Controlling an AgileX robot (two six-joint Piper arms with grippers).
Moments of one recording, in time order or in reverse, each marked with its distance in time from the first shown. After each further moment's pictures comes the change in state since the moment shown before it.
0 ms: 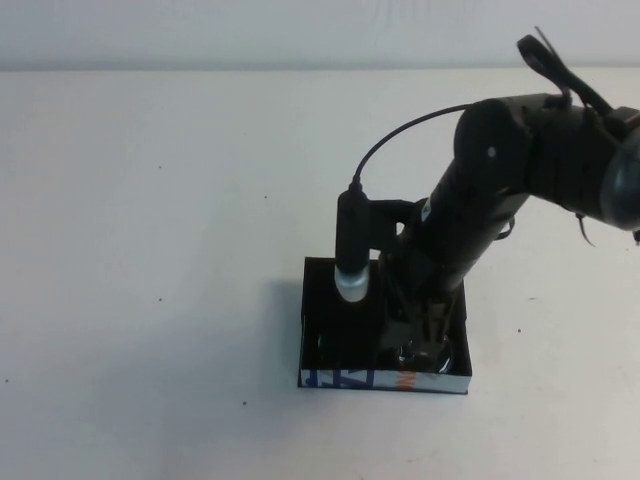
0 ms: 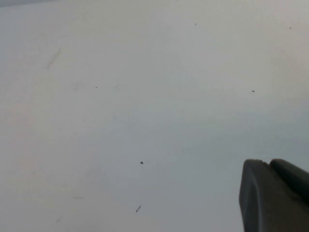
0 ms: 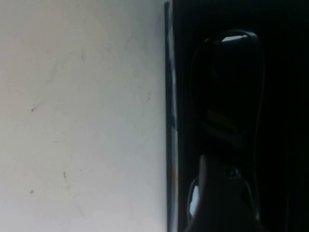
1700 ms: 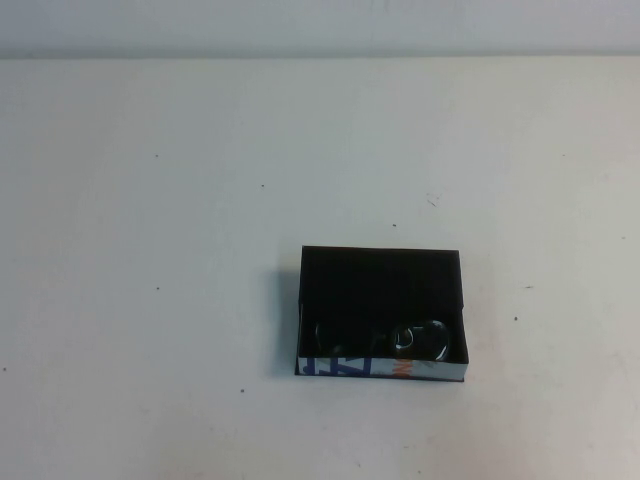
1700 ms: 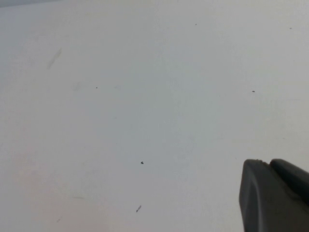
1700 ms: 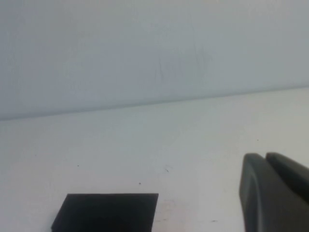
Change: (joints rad) right arm -0.538 -1.753 1.029 0.087 -0.507 0.983; left arm 0.000 0.000 0.000 0.000 0.000 0.000
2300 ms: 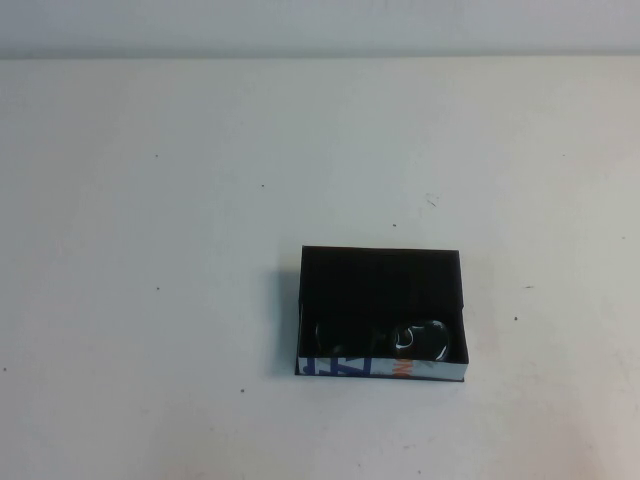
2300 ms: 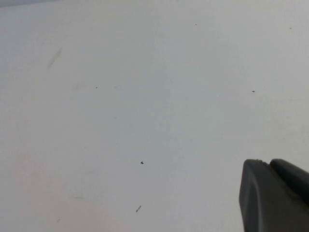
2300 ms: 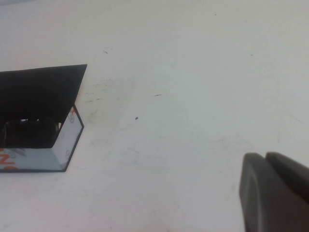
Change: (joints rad) right arm 0.000 -0.119 0.480 -0.067 -0.152 -0.011; left arm 0.000 0.000 0.000 0.000 0.000 0.000
